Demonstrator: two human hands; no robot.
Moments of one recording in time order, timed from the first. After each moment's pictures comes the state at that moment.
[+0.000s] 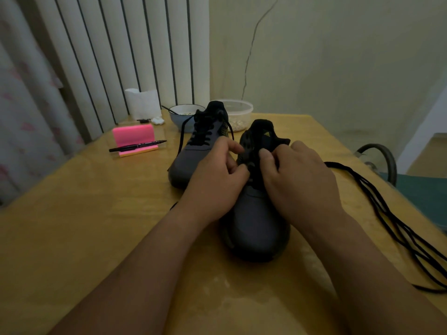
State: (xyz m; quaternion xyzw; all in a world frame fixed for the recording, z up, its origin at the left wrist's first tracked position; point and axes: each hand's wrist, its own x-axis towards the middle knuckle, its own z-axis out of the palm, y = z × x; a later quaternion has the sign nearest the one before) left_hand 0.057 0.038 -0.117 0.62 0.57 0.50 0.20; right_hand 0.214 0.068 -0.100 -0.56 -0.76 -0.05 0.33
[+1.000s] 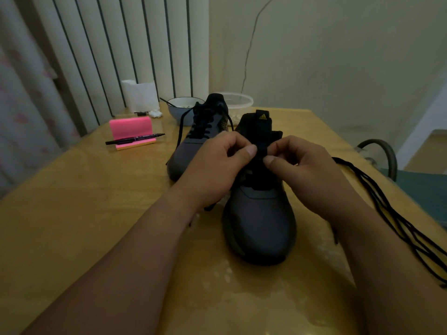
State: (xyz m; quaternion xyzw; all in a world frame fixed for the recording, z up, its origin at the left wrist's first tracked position) left_hand 0.051 0.047 -0.107 0.64 0.52 0.51 0.26; right_hand 0.241 0.074 -0.093 -0.41 -0.76 0.30 0.40
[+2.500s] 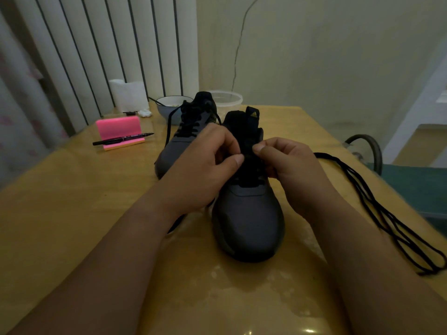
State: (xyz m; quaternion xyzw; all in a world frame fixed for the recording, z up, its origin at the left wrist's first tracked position) left_hand 0.051 0.026 -0.100 0.73 0.50 0.45 0.14; right_hand 0.235 0.085 -0.108 -0.37 -0.62 0.50 0.47
